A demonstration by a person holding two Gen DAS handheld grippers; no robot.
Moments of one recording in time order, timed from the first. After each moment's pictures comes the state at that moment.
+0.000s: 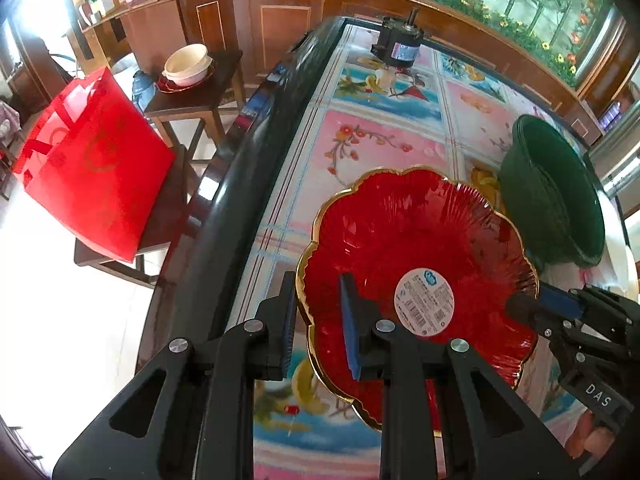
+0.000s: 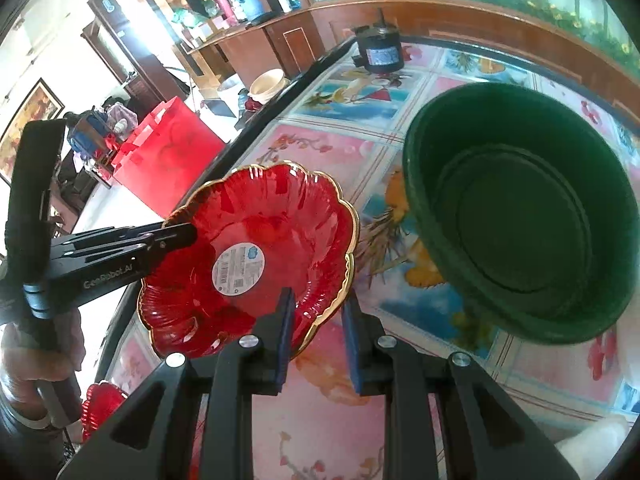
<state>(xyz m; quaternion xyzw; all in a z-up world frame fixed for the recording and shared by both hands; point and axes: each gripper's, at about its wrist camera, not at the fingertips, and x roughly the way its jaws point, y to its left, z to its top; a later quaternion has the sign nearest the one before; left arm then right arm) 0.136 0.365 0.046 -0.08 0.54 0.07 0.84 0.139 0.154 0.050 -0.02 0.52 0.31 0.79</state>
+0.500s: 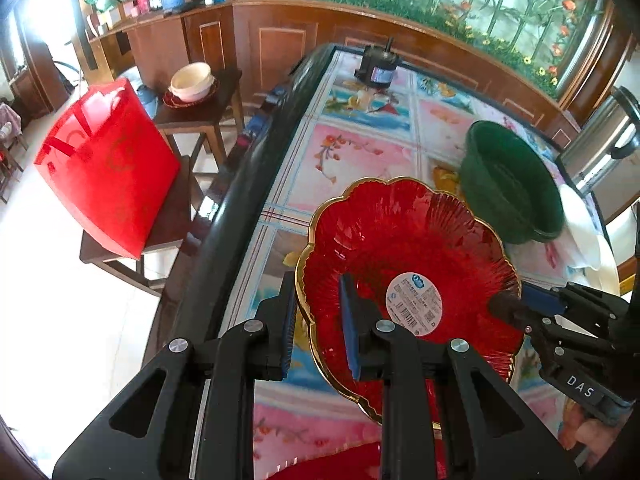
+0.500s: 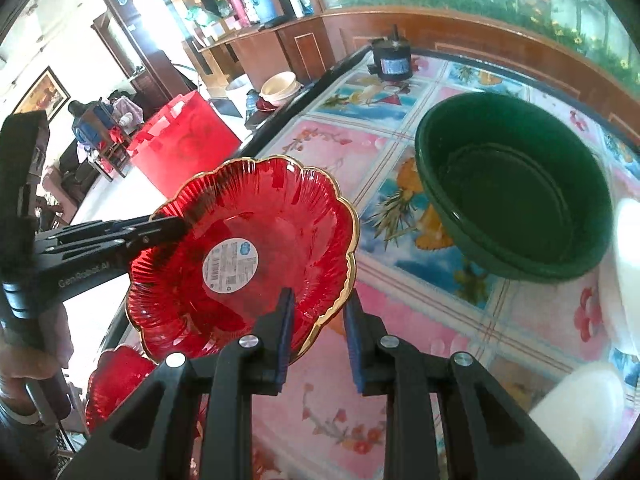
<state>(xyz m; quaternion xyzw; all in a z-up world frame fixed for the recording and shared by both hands) 0.078 0.354 0.087 -0.09 0.49 0.06 0.86 0.103 0.149 0.071 -0.03 0.50 0.32 0.81</state>
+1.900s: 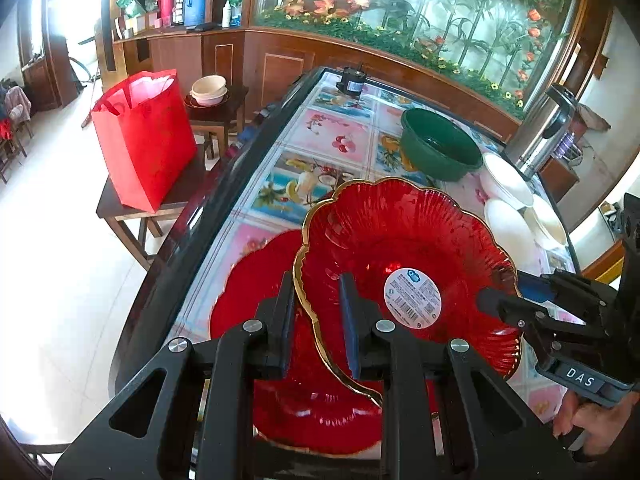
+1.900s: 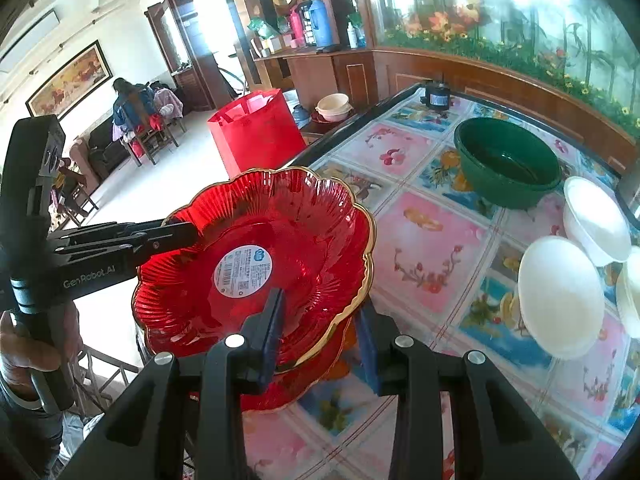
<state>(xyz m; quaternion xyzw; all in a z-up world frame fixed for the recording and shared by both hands) -0.123 0.313 0.118 -0.13 0.43 0.05 0.89 -0.059 0.124 0.109 -0.07 0.43 0.37 0.82</state>
